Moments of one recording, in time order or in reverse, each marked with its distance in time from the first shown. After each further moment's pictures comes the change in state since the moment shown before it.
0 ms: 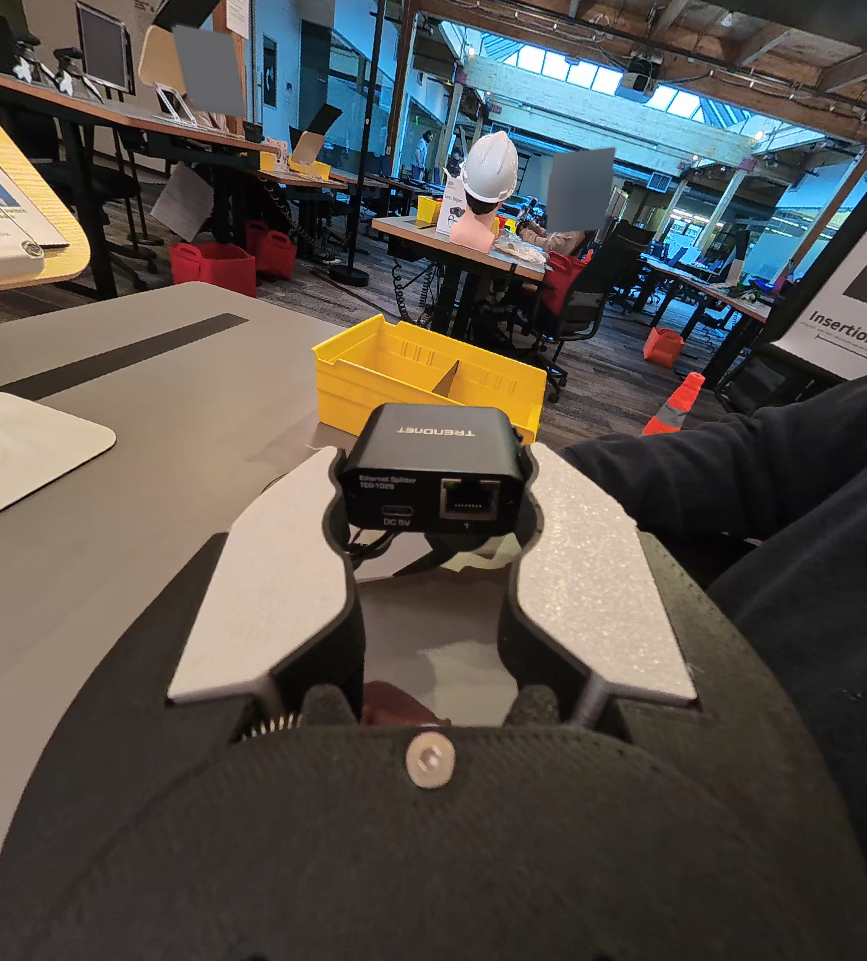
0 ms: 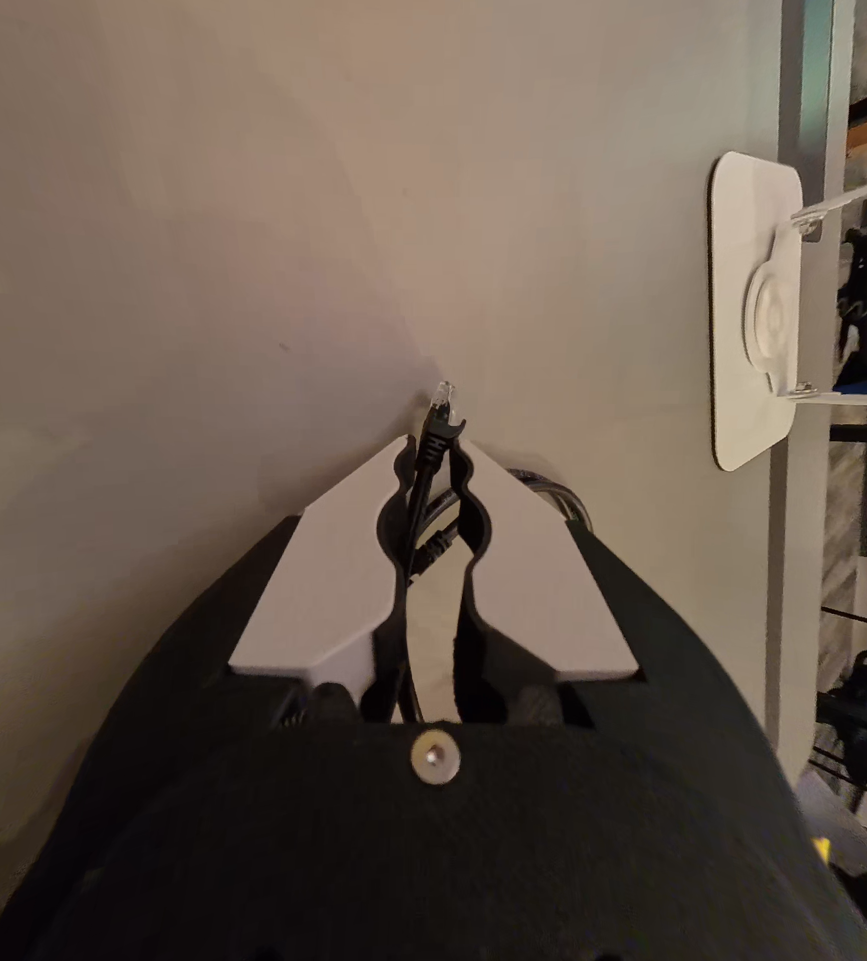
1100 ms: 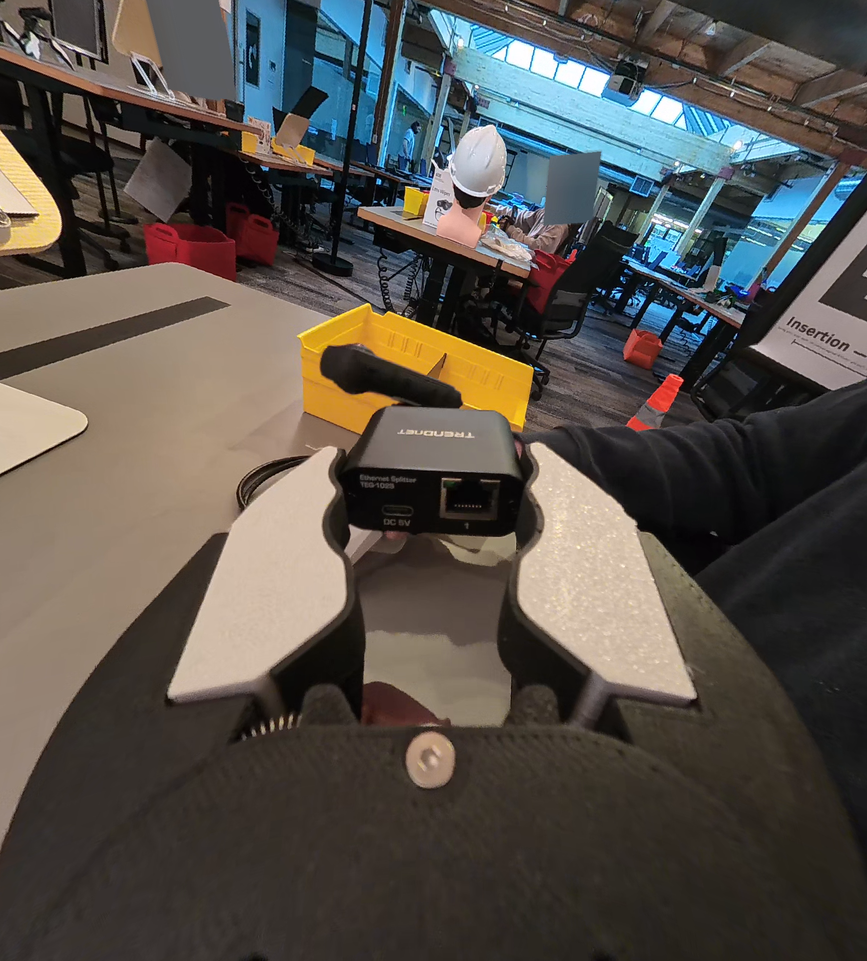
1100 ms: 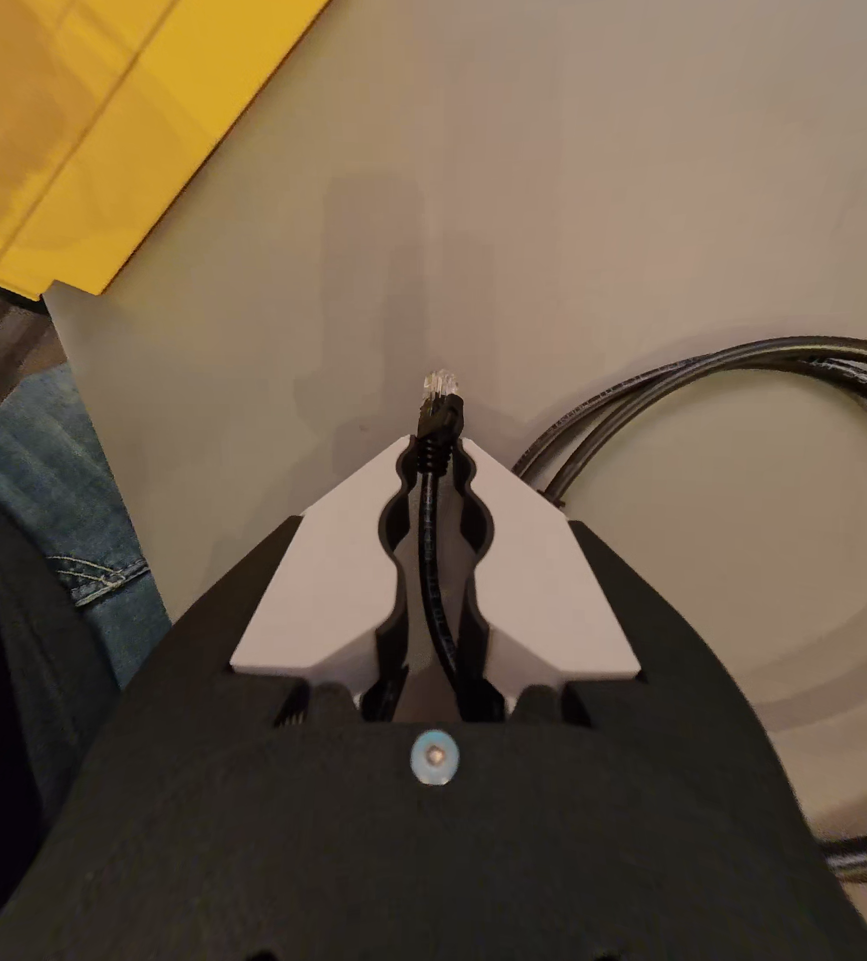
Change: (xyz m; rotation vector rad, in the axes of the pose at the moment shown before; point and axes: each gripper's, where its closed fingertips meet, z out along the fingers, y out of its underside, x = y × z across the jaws) left arm 0.000 0.005 0.001 -0.012 0.030 -0.043; right arm -0.017 -0.009 -0.011 0.213 -0.548 0.919
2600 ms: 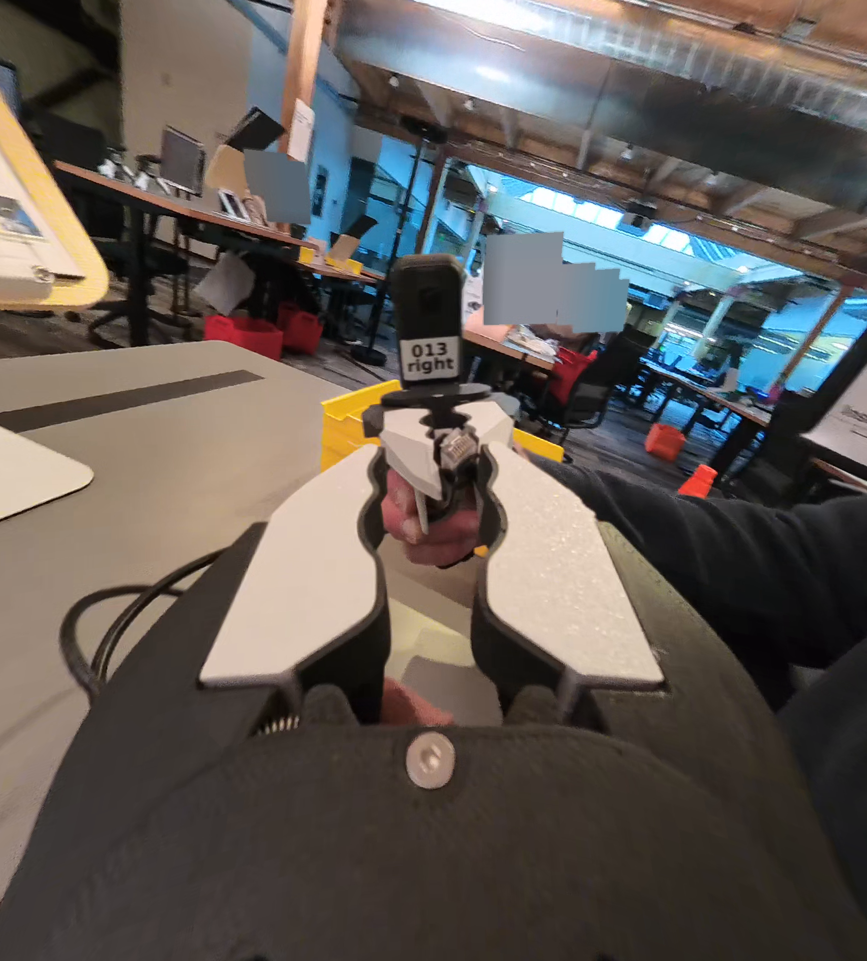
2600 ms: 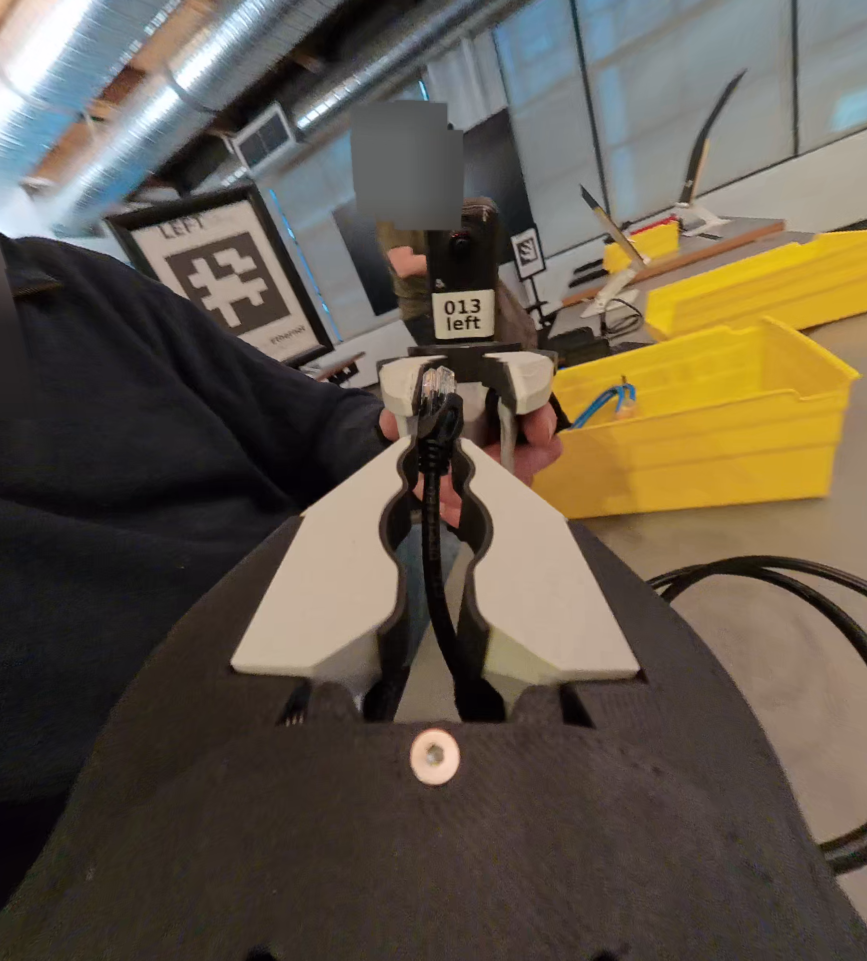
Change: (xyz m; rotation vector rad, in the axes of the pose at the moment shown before) left arm -0.010 -0.002 0.047 0.201 -0.067 -0.016; right arm -0.132 -0.099 -0.117 0.527 -0.890 -0.345
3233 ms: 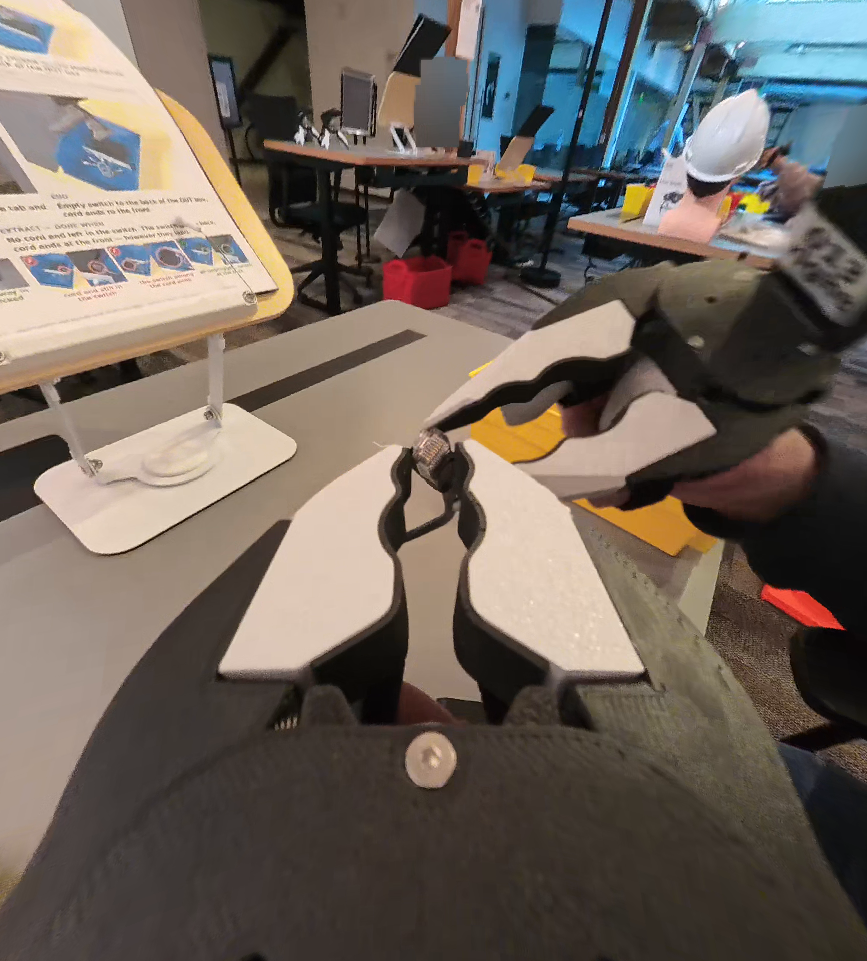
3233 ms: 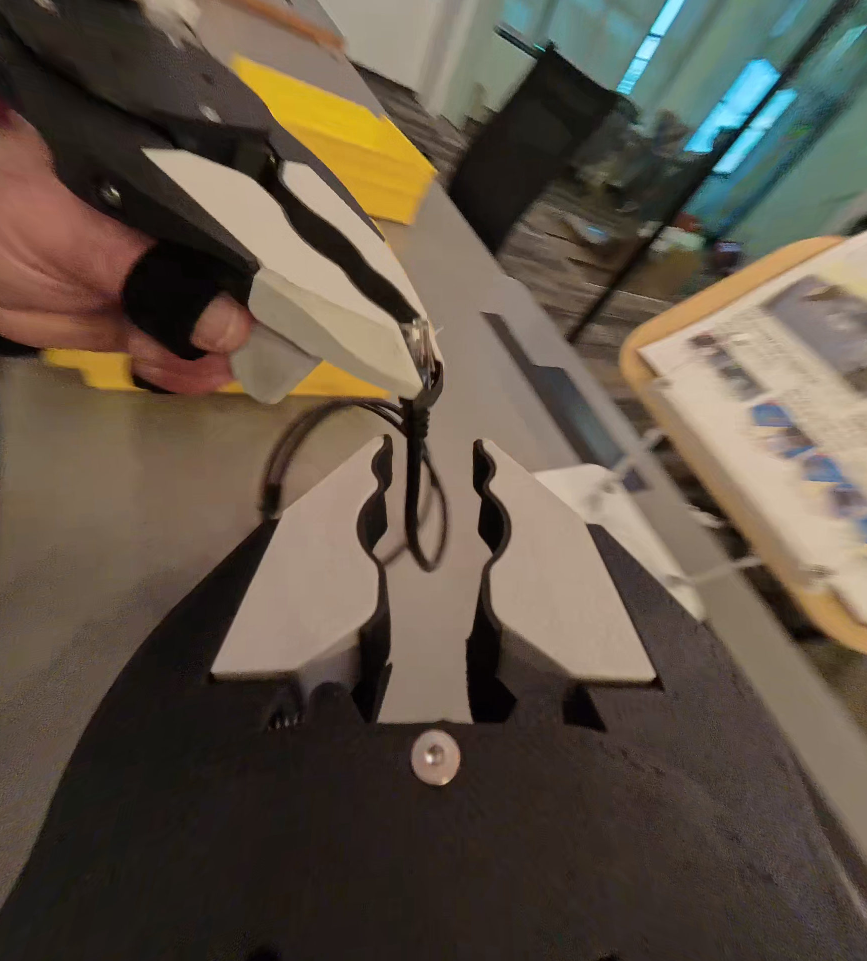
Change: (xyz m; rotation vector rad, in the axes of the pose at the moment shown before) left arm -0.032 -0.024 0.000 -0.171 -0.359 0.211; right arm 0.050 -0.026 -0.016 -0.464 0.900 -0.680
